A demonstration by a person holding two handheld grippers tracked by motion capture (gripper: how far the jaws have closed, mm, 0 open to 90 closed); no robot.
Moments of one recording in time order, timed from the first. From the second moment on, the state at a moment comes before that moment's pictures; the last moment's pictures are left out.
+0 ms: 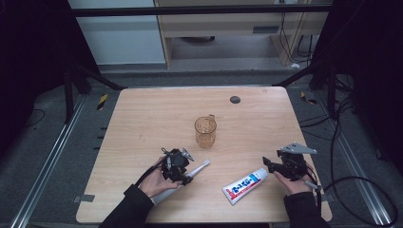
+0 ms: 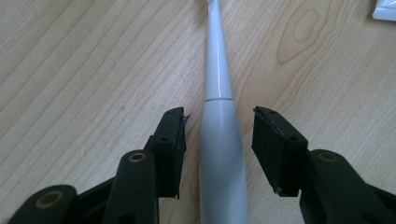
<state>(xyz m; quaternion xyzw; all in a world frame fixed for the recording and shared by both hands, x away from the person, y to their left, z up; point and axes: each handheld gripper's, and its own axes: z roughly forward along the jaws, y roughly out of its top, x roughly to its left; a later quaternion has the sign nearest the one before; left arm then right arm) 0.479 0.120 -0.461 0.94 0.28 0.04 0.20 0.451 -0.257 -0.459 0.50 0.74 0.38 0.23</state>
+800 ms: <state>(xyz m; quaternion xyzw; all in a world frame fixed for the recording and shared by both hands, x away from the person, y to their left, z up) 0.484 0.119 -0.467 0.94 0.29 0.02 0.18 0.451 -0.256 -0.459 0.50 0.75 0.38 0.23</state>
